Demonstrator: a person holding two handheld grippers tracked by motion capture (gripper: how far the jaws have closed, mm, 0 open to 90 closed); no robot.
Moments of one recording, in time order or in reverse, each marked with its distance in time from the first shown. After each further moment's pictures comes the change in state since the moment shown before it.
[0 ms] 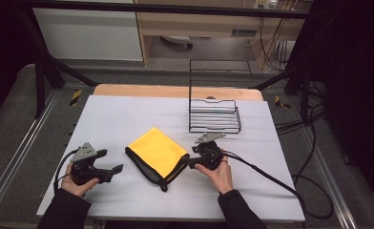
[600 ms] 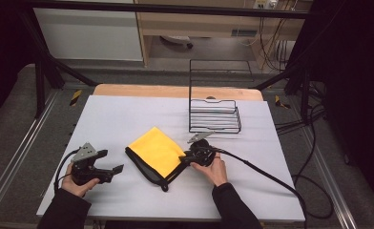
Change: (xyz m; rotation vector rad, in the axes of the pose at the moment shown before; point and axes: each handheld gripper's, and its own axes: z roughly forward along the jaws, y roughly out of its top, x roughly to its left) left arm 0.000 0.000 0.001 0.008 0.000 0.007; right arm -0.008 -0.001 0.034 0.107 0.066 -0.026
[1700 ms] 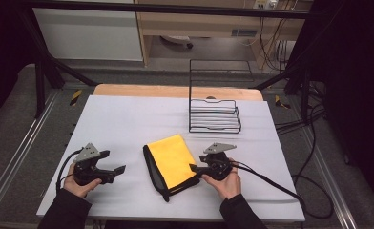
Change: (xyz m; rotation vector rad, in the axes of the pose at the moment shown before) left arm -0.005 0.001 0.004 0.015 -0.007 0.011; right arm 0.026 -0.030 -0.061 -0.117 -0.117 0.079
